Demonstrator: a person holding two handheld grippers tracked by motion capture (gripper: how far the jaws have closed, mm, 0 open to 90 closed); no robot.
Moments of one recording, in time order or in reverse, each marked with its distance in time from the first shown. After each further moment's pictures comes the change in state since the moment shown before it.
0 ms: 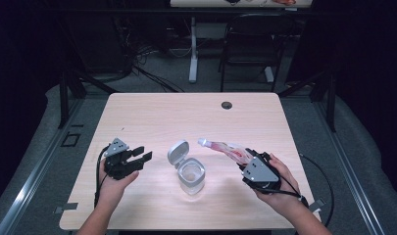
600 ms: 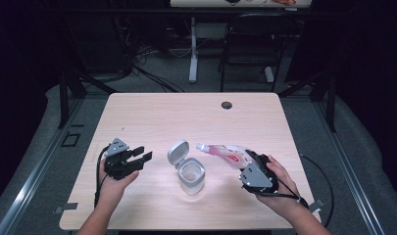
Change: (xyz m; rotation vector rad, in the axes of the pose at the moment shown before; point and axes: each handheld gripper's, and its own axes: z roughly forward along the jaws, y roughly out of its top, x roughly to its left) left arm 0.000 0.000 0.000 0.001 0.000 -0.001; right arm 0.009 -0.005 0.003 0.019 -0.045 -0.094
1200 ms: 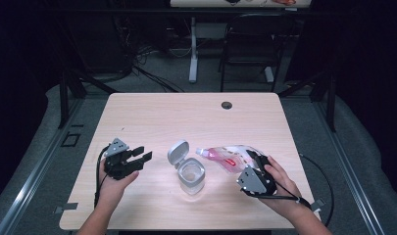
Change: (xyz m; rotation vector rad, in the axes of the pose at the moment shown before) left arm 0.000 0.000 0.000 -0.001 0.000 0.002; right arm 0.006 -0.003 0.003 0.024 -0.055 -0.133
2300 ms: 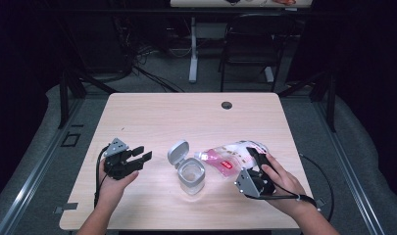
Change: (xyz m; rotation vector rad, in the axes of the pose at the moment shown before) left arm 0.000 0.000 -0.001 -0.006 0.001 -0.003; right arm -0.002 0.007 -0.002 0.008 -0.071 -0.185
